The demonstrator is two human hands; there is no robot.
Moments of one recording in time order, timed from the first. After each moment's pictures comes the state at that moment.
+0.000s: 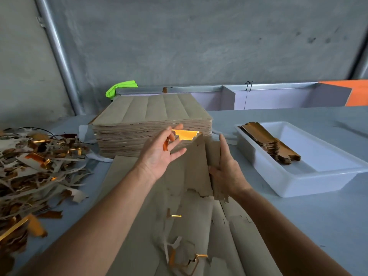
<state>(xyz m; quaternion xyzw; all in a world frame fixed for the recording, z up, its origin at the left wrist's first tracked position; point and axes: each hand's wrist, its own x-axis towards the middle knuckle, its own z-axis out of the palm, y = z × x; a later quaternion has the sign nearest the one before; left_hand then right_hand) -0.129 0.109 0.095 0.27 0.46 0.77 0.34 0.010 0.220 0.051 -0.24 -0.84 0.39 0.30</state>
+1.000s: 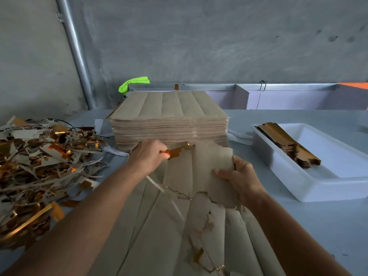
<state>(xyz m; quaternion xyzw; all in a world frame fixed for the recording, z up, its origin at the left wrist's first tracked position) -0.187 0.062 0.080 0.44 0.87 0.18 -0.09 0.002 0.205 0.042 -0.27 -0.63 0.67 0.28</state>
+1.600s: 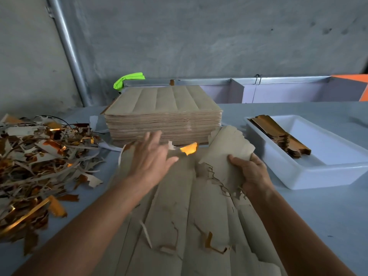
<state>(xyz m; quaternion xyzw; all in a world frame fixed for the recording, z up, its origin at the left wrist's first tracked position) -0.136 0.054 0.070 0.45 0.86 0.09 -0.23 0.028 0.218 0.037 -0.31 -0.45 0.75 0.37</state>
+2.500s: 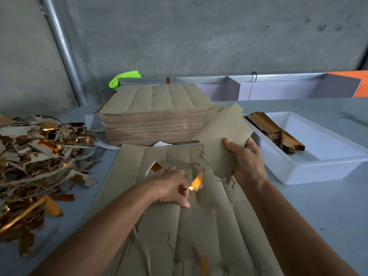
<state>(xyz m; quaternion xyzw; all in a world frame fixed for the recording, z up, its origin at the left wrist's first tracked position) -0.116 0.071 0.035 0.59 0.79 0.07 0.18 0.023 0.209 0.058 -0.21 -0.46 0.75 0.43</state>
